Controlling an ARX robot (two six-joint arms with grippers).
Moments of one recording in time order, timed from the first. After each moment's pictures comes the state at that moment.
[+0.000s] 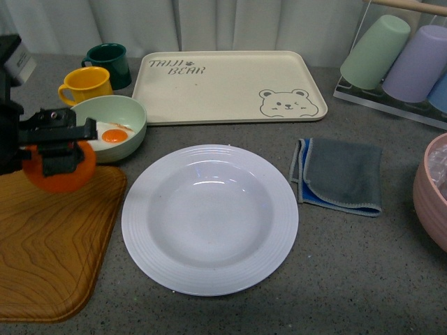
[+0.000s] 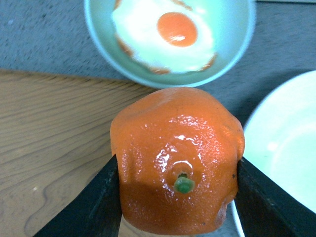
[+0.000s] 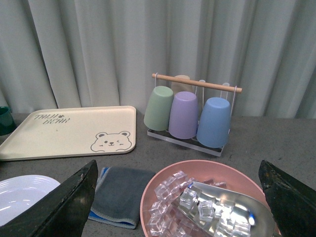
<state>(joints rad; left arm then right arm) -0.17 1.72 0.72 0.14 -0.09 -0.20 0.00 0.00 0.01 0.00 0.00 0.00</state>
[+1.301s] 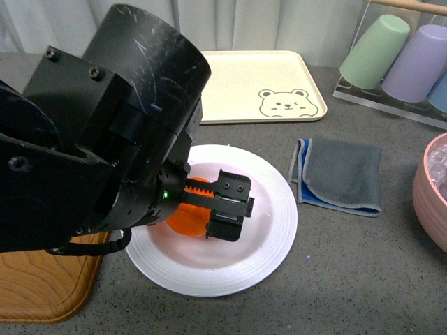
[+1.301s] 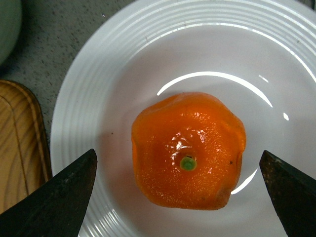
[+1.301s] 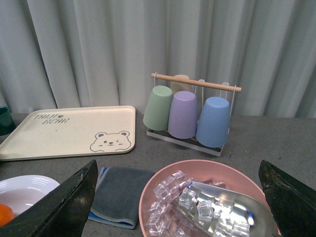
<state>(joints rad) -0.56 1.91 0.80 0.24 -0.23 -0.23 0.00 0.00 0.01 0.00 0.00 0.00</state>
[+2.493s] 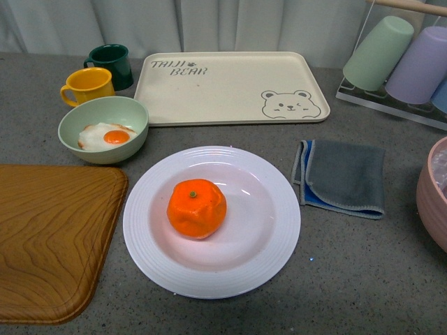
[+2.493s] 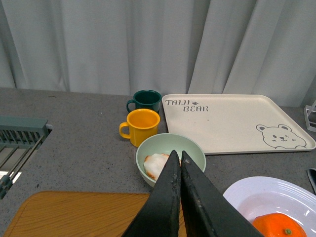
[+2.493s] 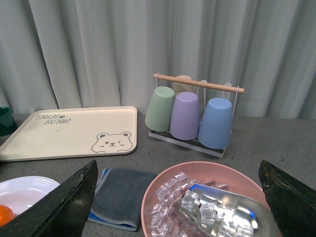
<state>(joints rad) -0.13 0.90 0.04 0.85 -0.13 -0.01 0.00 0.00 0.01 0.00 0.00 0.00</state>
